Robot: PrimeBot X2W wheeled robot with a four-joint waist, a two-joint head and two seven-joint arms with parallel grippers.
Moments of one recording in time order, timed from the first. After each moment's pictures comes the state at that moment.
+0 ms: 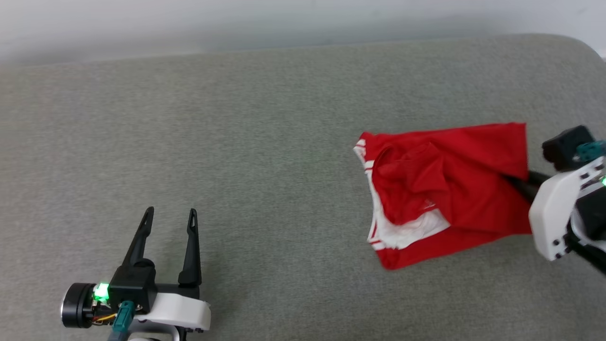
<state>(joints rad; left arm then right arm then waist) -0.01 0.09 -0.03 0.02 -0.01 0.02 -0.26 -0.46 -0.64 0.41 0.14 0.53 0.13 0.49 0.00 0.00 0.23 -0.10</state>
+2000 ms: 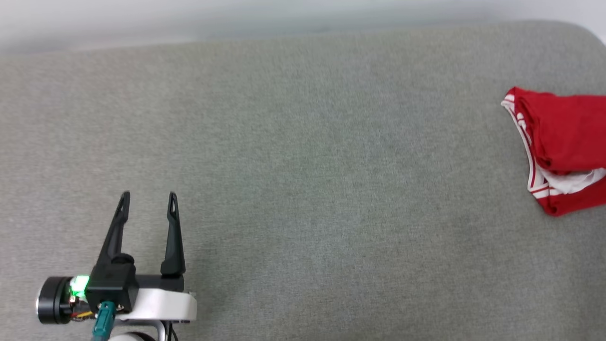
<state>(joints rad) -0.01 0.14 -0.03 -0.09 -0.03 0.08 -0.26 -0.47 -0.44 -0.19 0.09 0.12 0.13 0.00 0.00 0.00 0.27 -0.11</state>
